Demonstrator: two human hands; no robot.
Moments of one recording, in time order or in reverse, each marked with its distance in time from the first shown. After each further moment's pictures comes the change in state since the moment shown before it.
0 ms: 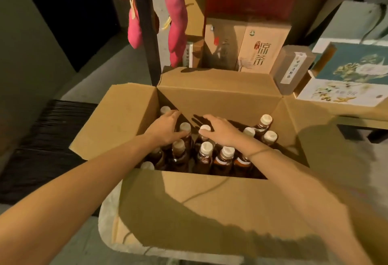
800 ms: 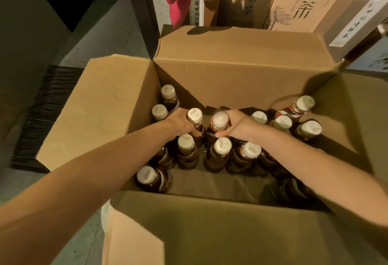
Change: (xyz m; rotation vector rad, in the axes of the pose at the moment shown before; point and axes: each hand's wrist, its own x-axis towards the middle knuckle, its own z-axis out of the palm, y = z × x) left_hand 0.064 -0.022 0.052 -0.465 -0.333 -0.411; right_hand 0.065 0.049 0.039 0.332 -0.189 0.173
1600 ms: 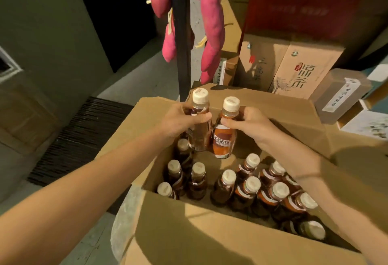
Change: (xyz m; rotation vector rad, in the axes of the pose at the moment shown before) left_hand -0.119 0.047 -0.070 -0.456 0.304 0.380; right_hand -0.073 -0.101 -0.056 0.353 0.210 -0.262
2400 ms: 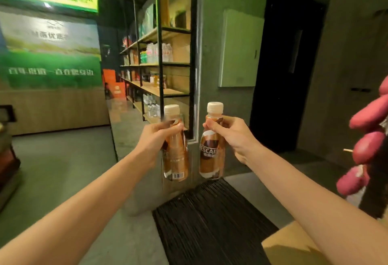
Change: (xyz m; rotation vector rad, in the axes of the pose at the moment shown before) left_hand -0.321 0.041 -0.290 -0.199 1.098 0.263; right_hand -0.120 -0.312 0.287 0.253 -0.653 -0.681
